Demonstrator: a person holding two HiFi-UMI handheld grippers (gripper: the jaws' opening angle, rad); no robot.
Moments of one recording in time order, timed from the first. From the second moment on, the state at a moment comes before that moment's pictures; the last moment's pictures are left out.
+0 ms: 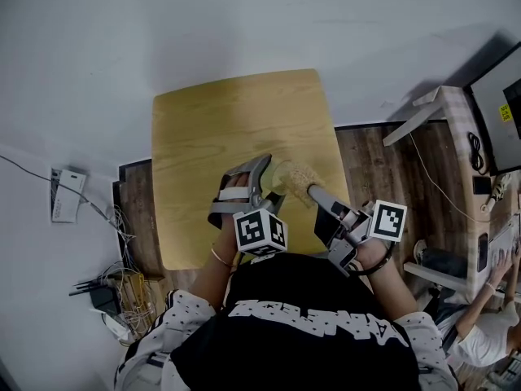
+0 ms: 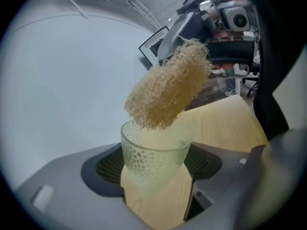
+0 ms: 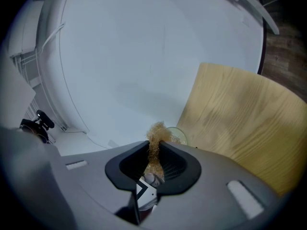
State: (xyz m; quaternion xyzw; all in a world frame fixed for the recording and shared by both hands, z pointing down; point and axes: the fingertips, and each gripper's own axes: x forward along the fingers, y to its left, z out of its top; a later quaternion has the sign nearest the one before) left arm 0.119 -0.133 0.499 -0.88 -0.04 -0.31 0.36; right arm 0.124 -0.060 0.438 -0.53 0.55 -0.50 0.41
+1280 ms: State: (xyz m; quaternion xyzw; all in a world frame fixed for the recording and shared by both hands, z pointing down) left arm 0.128 -0.147 0.577 -0.94 -0.08 -0.30 0.11; right arm 0.143 -0.051 0.442 -0.68 0.52 -0.43 0.29
